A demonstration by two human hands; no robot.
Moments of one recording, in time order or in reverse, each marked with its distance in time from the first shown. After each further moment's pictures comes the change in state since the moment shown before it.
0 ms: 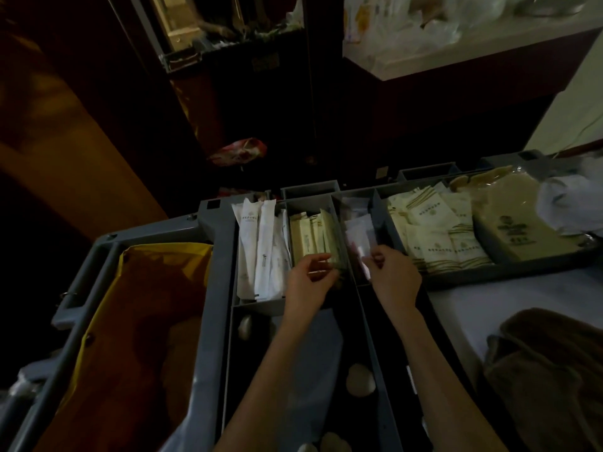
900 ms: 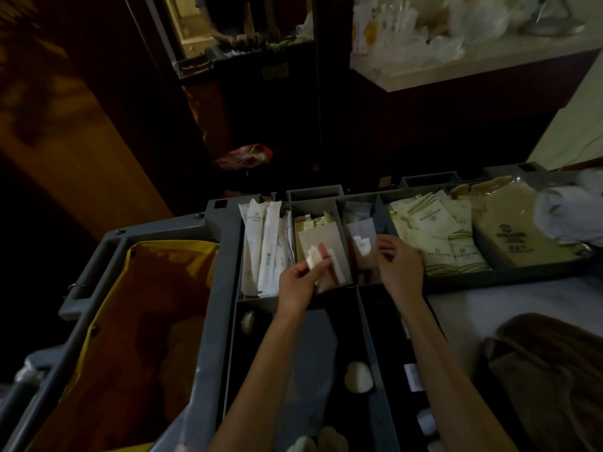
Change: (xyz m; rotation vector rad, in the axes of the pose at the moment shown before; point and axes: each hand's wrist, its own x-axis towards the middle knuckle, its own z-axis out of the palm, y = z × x) left_hand 0.002 -0.001 -0.008 -0.348 0.098 -0.226; right_hand 0.012 0.002 -0.012 0.403 -0.044 0.009
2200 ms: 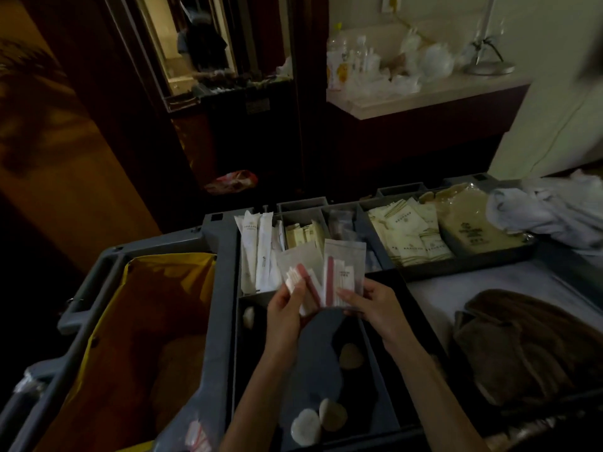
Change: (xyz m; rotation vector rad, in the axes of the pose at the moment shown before) left_hand -0.095 0.000 -0.027 -0.169 -0.083 0.089; right_hand -0.111 -0.049 -0.030 0.617 -0.300 0.279
